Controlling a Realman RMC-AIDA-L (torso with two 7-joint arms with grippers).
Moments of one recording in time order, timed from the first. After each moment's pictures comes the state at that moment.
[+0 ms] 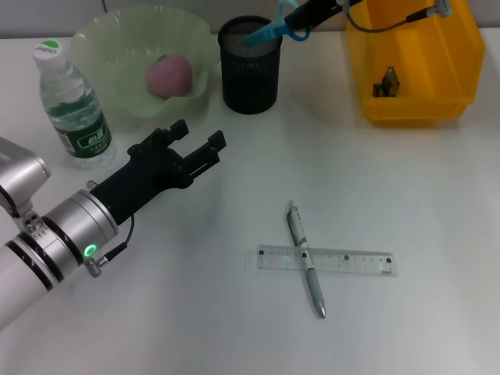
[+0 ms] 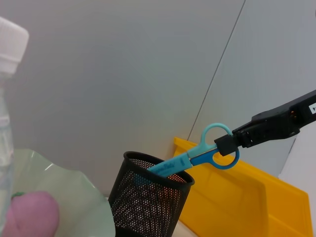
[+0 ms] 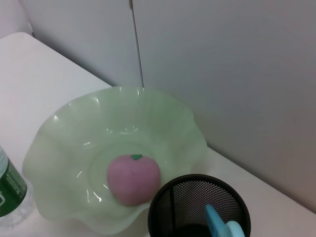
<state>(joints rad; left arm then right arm) -0.57 -2.08 0.51 -0.12 1.51 1.26 -0.73 1.16 2.03 -0.90 -0.60 -2.56 -1.05 2.27</state>
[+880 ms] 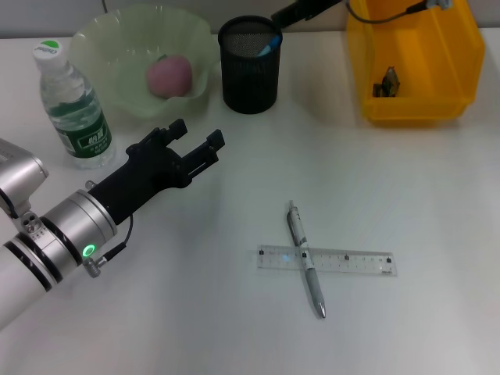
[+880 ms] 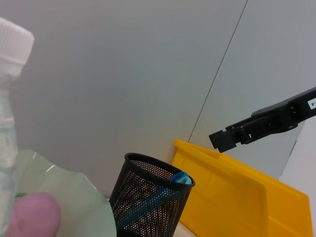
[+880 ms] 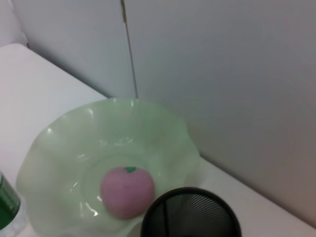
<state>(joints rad) -0.57 -2.08 0.50 -0.12 1.51 1.26 -0.74 1.16 2.03 -0.90 -0.62 -2.56 -1.04 2.29</state>
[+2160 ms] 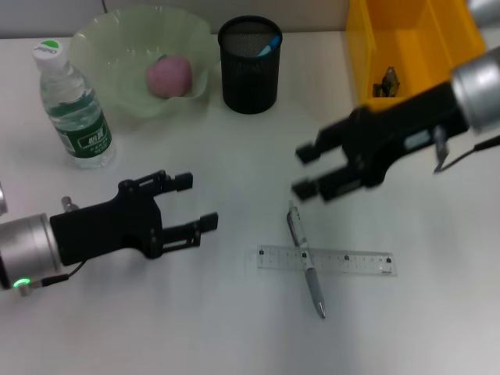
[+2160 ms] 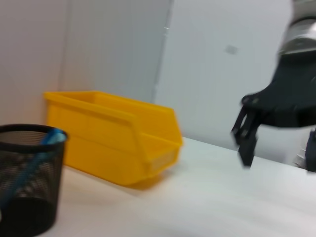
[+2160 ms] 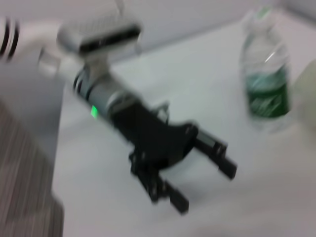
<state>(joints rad) -0.42 -2.02 1.07 0.33 1.51 1.44 -0.96 0.76 2.04 -1.05 -0.92 -2.15 -1.69 1.83</state>
